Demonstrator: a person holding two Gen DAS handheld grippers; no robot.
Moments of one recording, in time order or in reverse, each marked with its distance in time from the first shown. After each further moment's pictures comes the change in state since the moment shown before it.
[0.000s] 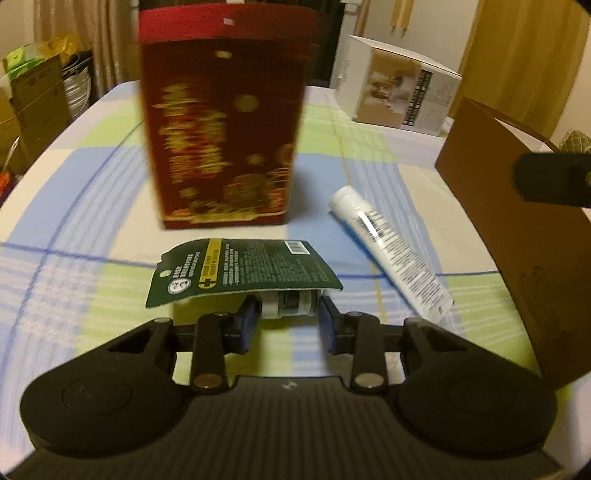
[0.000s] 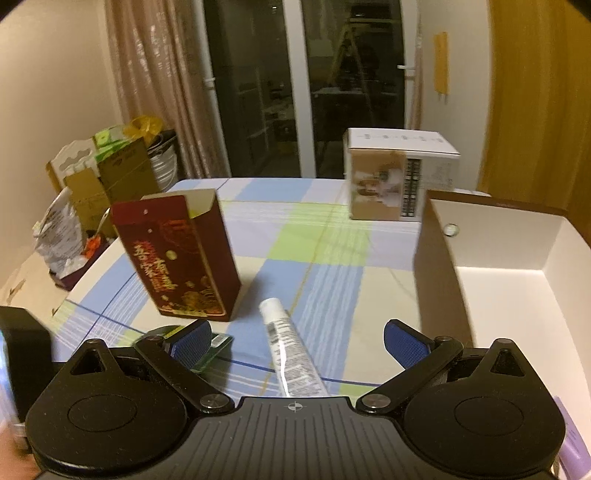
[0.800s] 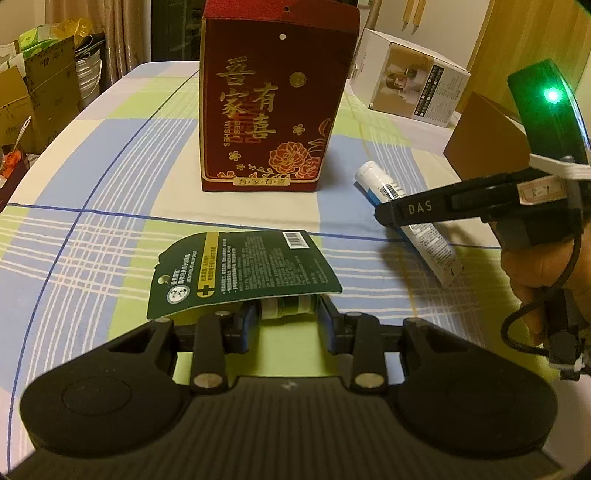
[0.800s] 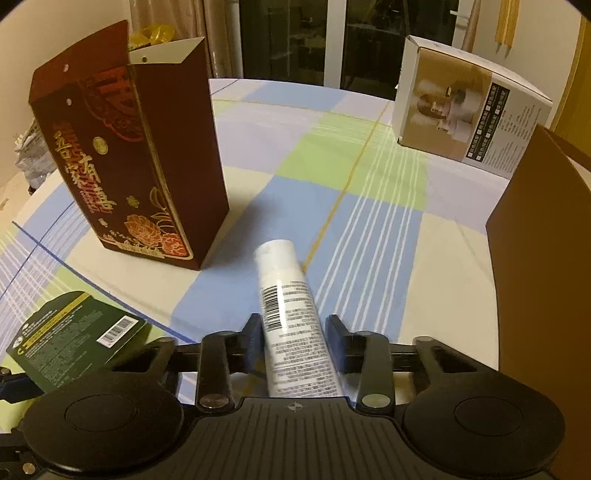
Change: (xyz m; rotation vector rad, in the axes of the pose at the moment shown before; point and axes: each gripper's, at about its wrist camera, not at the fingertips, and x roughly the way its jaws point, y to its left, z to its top) left arm -0.015 0.018 -0.023 -0.021 0.021 -0.013; right arm 0.138 0.001 -0.016 -0.130 0.245 -0.019
